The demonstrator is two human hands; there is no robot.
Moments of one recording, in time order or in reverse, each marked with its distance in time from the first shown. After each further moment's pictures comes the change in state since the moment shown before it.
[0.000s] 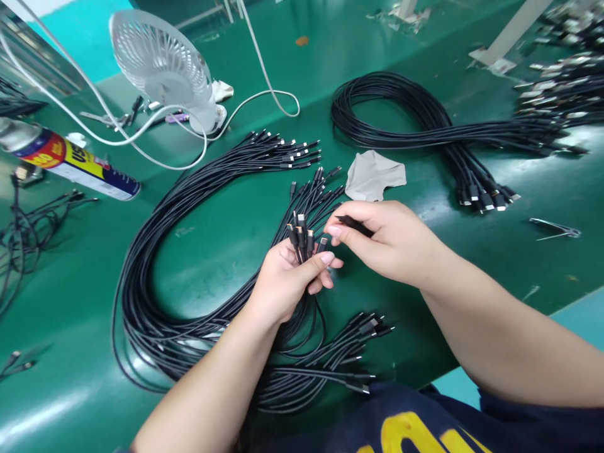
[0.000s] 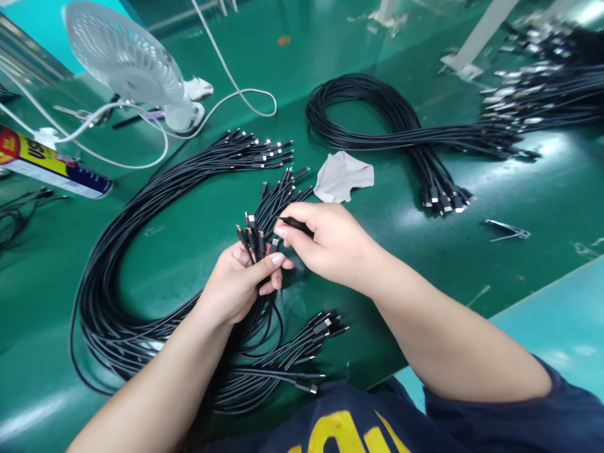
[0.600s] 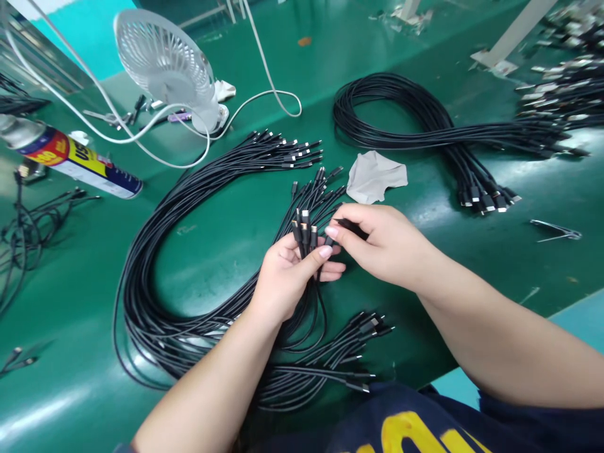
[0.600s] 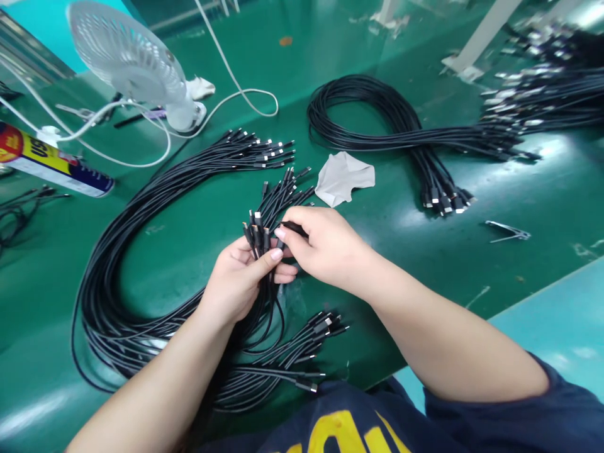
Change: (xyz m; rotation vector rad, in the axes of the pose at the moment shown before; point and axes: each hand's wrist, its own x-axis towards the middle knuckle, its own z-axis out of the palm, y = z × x) left_hand 0.000 -0.001 -0.001 -0.050 0.044 0.005; right_hand 0.001 0.001 0.009 -0.089 0.006 0.032
